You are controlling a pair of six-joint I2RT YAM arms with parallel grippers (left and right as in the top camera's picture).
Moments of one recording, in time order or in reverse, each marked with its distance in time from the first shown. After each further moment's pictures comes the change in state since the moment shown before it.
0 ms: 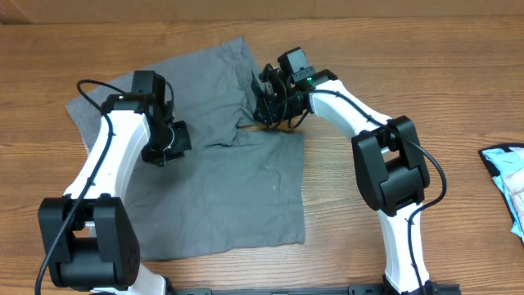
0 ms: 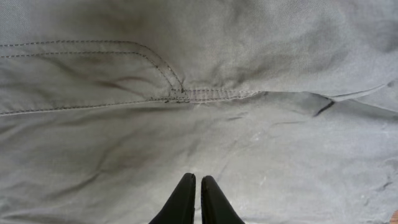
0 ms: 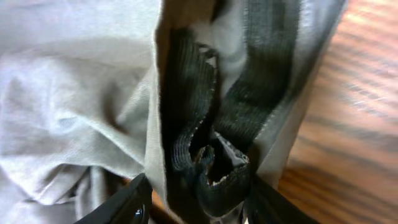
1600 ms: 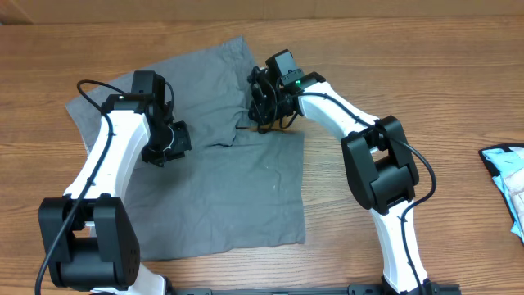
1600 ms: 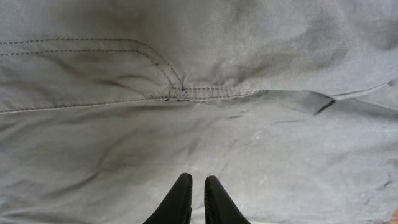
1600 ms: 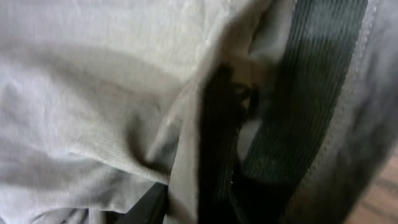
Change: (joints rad) left arm 0.000 0.000 0.000 -0.005 0.000 0.000; right arm 0.041 0.048 0.050 0.014 0.021 -0.043
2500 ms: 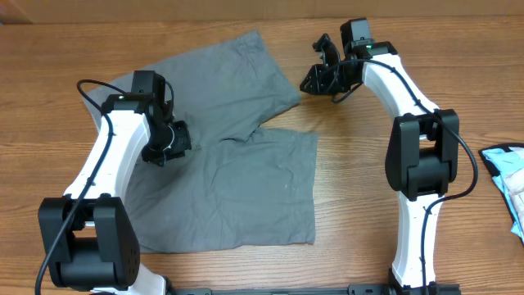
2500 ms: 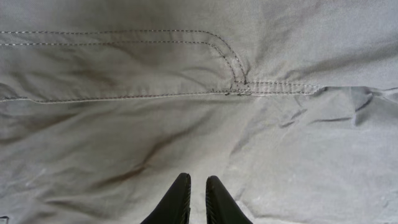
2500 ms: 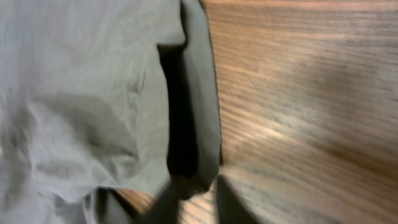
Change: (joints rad) left arm 0.000 0.000 0.000 0.009 0.000 0.000; right arm -0.310 0.001 0.140 -0.229 -0.174 0.005
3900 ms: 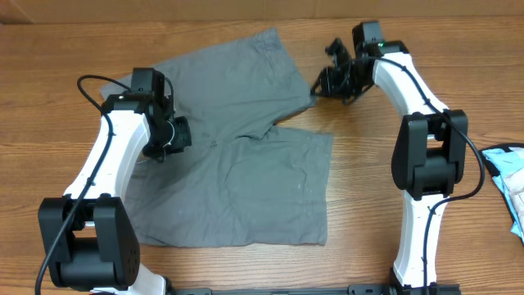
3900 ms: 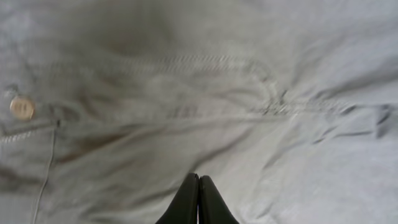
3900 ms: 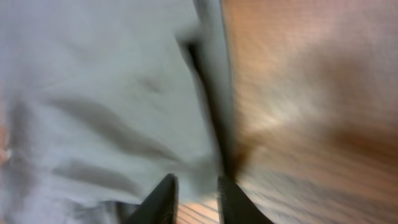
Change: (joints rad) left arm 0.000 0.000 0.000 0.085 0.018 0.045; right arm -0.042 -0.006 0.031 -0.057 -0.005 0.006
